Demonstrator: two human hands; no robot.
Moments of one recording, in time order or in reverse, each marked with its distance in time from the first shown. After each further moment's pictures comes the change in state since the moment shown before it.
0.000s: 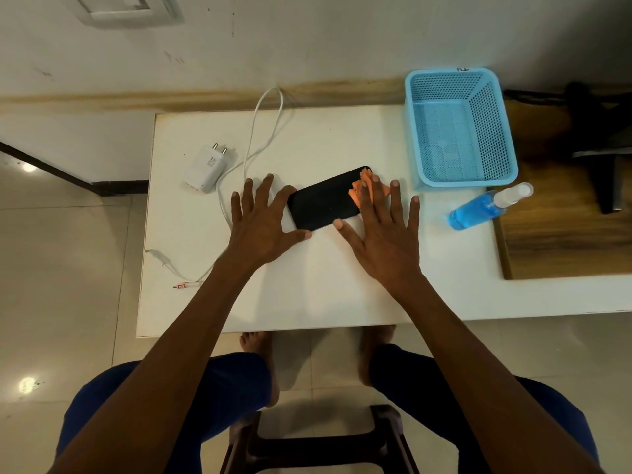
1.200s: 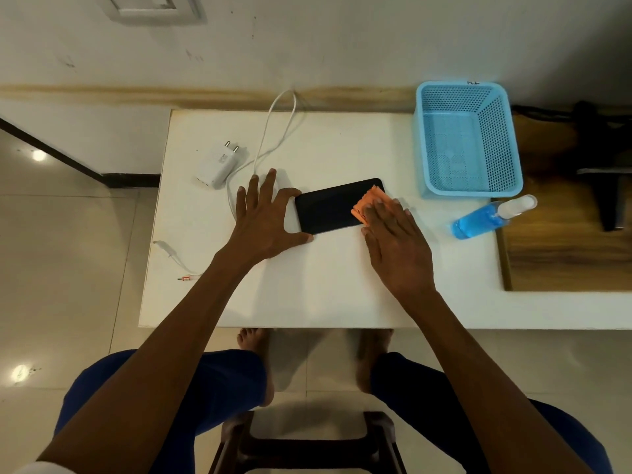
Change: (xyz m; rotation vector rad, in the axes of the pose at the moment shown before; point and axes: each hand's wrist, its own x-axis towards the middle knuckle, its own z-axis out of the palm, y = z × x) left_hand 0.001 -0.010 -0.001 -0.066 -0.014 -0.017; right_hand -0.016 0.017 -0.001 0.113 0.313 -0.239
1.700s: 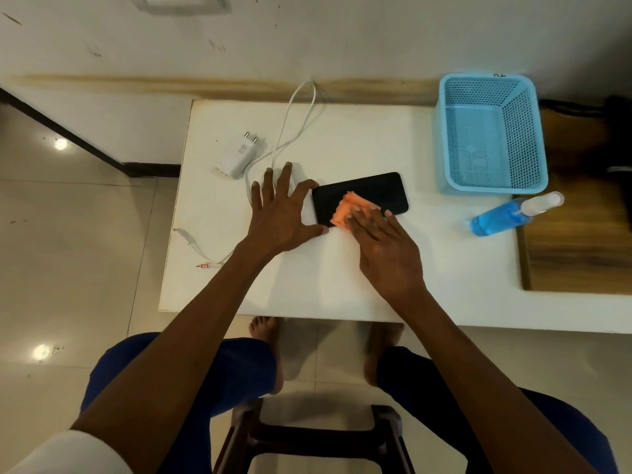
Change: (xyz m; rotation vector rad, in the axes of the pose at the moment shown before) left_hand -0.005 0.004 0.000 0.069 -0.005 -0.024; right_hand -0.003 -0.034 0.009 0.010 -0.060 -0.195
